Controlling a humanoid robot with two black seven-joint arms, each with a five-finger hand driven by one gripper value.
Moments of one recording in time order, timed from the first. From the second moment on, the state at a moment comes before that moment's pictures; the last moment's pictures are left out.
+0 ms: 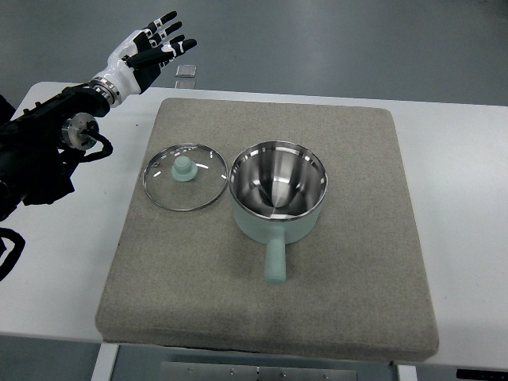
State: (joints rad) left arm -1.12 0.18 -0.24 -0.26 -0.15 -0.41 -0.31; right arm 0.04 0.00 -0.05 0.15 0.03 -0.04 0.10
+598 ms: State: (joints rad) left arm -1.12 0.08 -0.49 -0.17 -0.16 -0.22 -0.29; right arm 0.04 0.00 -0.05 0.15 0.03 -0.04 0.10
